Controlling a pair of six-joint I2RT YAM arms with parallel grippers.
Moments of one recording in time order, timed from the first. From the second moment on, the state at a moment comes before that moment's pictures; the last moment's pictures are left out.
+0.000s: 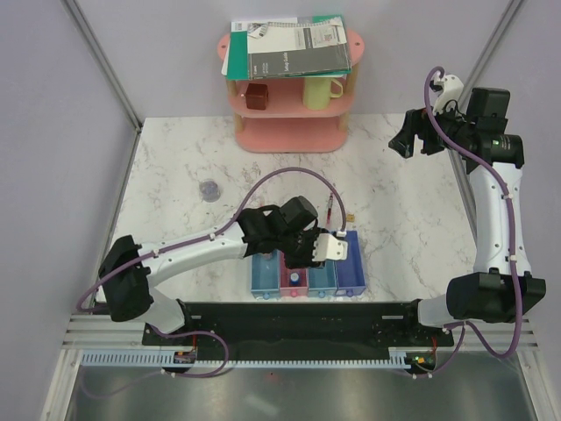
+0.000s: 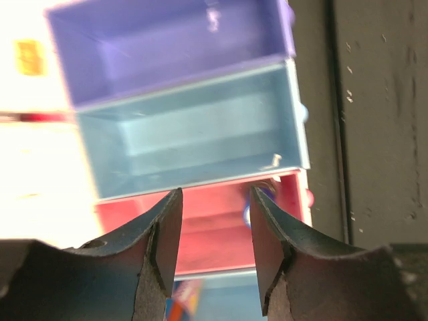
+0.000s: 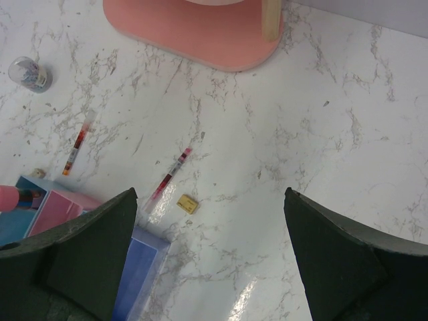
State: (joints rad) left arm -1.07 1.51 1.16 -0.59 0.30 0.62; right arm -0.14 1.43 1.67 -0.83 -0.58 -0.17
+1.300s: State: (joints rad) left arm -0.18 1.89 1.61 -0.82 0.17 0.65; right arm -0.14 1.43 1.67 -0.83 -0.54 -0.17
